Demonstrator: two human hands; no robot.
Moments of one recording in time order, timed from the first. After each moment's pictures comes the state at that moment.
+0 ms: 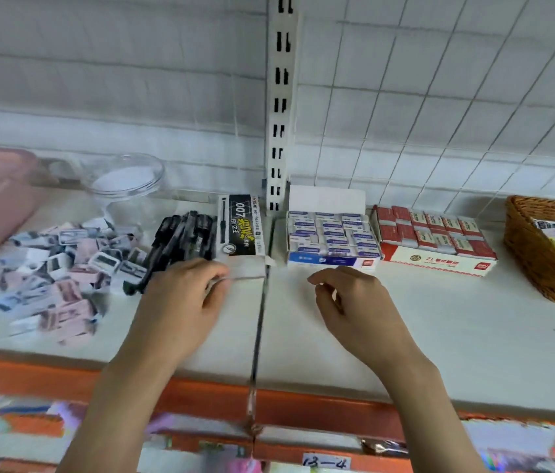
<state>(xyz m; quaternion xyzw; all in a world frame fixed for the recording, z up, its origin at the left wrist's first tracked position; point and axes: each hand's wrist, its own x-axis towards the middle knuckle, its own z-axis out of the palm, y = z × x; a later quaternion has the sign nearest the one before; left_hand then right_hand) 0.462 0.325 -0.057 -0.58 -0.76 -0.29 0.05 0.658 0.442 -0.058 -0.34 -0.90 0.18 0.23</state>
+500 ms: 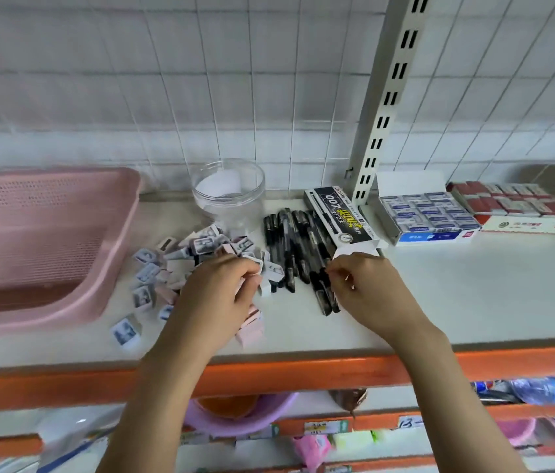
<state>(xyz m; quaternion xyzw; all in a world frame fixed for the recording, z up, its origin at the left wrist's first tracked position) 0.315 0.243 -0.048 -0.62 -0.72 -0.31 -0.04 0.503 0.348 -0.057 -0.42 -0.87 0.16 0.21</state>
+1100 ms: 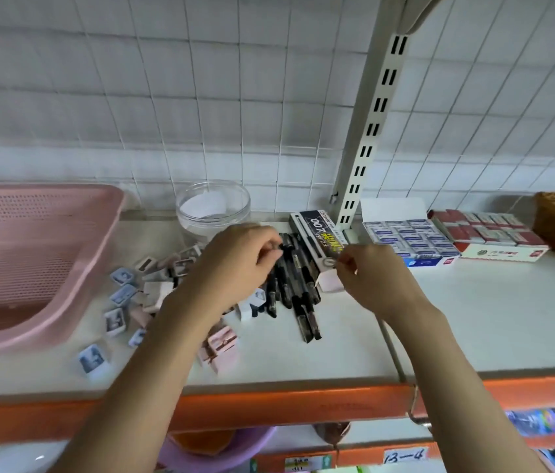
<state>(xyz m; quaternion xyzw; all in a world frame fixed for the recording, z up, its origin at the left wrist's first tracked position) 0.322 0.311 -0.012 -0.69 -0.67 -0.27 -0.03 0.509 0.392 -0.030 -0.50 -0.84 0.11 0.17</state>
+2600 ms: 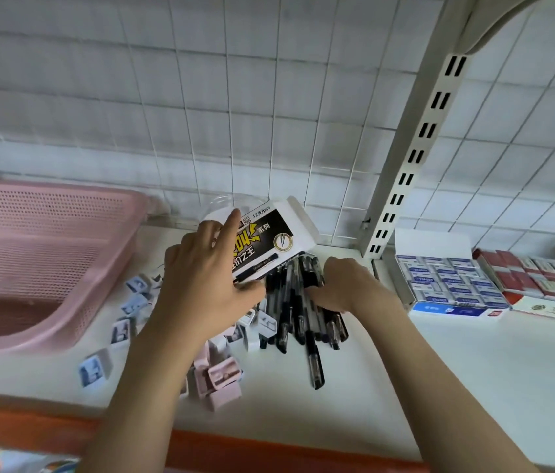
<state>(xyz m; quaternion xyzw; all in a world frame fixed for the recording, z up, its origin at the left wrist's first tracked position) 0.303 0.297 -0.015 -0.53 -0.82 -0.19 0.09 0.441 0.430 -0.021 -0.46 -0.87 0.17 -0.06</state>
